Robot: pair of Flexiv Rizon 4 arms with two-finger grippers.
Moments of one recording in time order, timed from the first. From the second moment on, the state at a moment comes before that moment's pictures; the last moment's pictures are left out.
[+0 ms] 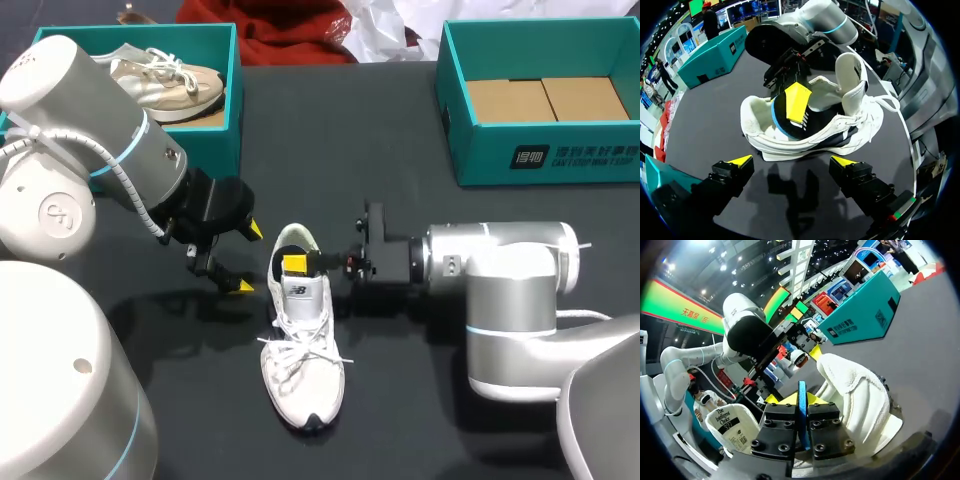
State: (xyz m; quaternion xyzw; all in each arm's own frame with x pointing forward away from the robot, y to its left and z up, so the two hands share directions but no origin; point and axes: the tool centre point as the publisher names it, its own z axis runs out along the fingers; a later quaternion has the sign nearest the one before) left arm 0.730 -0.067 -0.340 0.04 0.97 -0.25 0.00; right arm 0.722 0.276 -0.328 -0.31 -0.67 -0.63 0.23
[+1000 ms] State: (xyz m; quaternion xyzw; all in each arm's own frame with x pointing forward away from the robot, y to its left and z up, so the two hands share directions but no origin) left arm 0.730 -0.067 -0.340 0.04 0.97 -0.25 0.00; right arm 0.737 0.286 -0.302 -0.27 -0.70 -0.63 0.20
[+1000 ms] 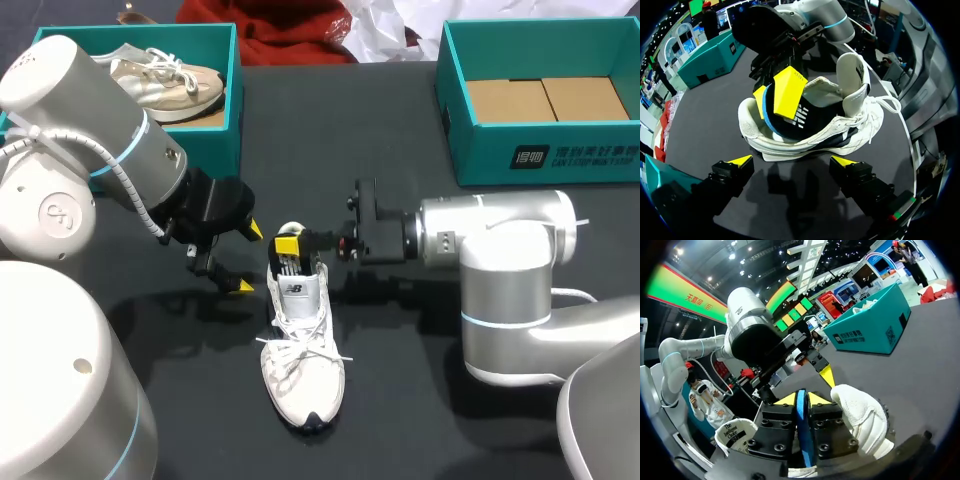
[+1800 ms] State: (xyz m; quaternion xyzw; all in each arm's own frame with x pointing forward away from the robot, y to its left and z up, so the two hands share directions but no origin) left arm 0.730 -0.067 -0.340 0.04 0.97 -0.25 0.00; right arm 0.720 0.282 -0.324 -0.31 -0.69 -0.62 0.21
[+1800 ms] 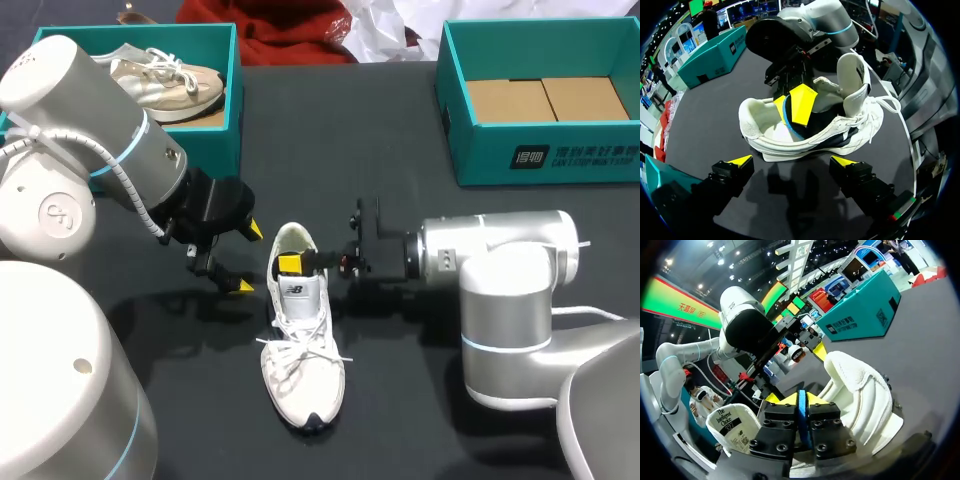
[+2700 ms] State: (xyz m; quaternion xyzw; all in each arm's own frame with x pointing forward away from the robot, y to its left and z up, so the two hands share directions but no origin) left arm 0.738 -0.064 -0.332 0.05 0.97 -0.26 0.01; right arm 0.736 0.277 -0.288 -0.28 -0.74 -0.59 0.16
